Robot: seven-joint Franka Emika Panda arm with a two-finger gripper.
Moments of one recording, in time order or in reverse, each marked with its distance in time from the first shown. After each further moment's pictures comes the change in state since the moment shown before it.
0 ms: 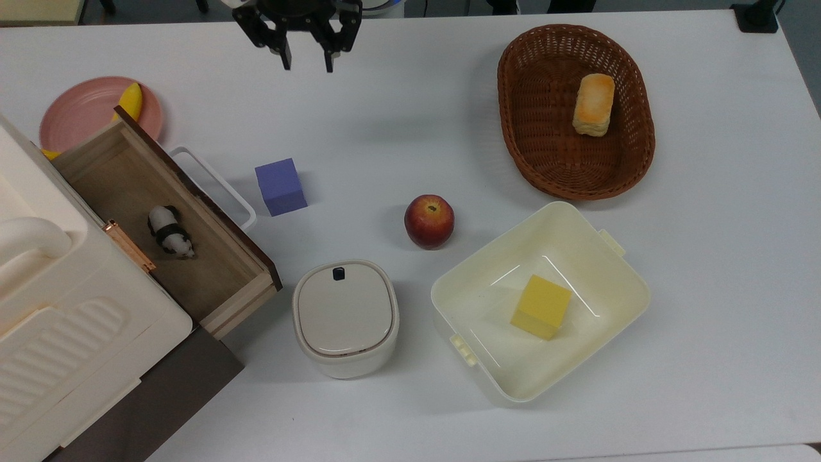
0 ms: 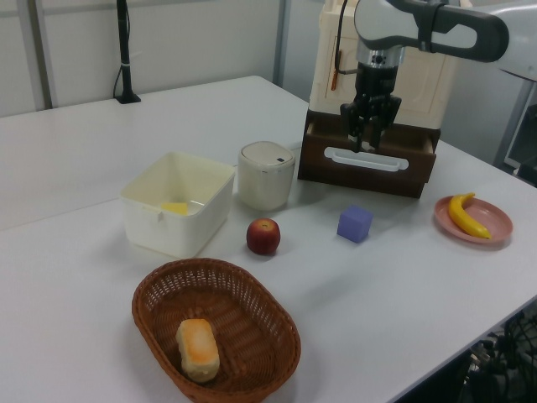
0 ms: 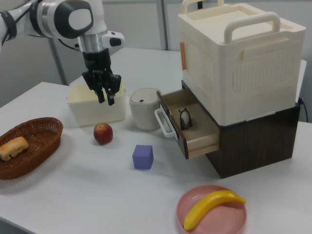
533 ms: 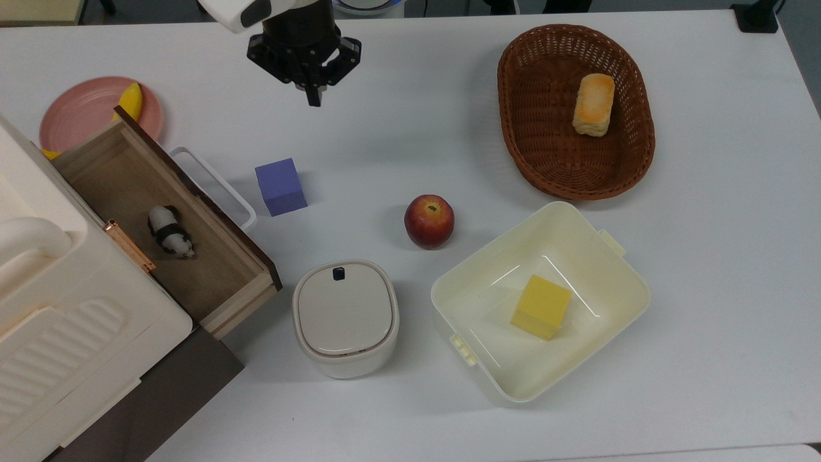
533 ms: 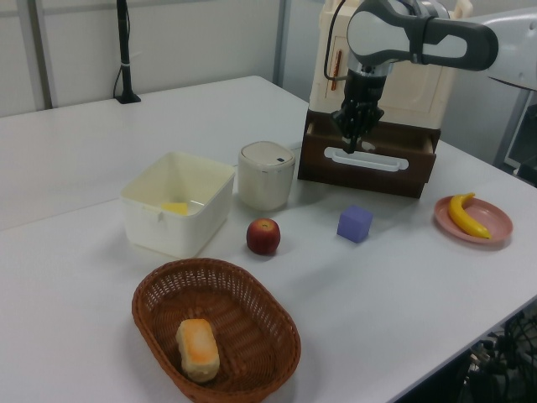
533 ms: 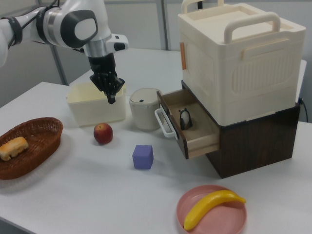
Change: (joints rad) arm -0.004 0.022 0.002 -0.039 0.046 0.150 0.015
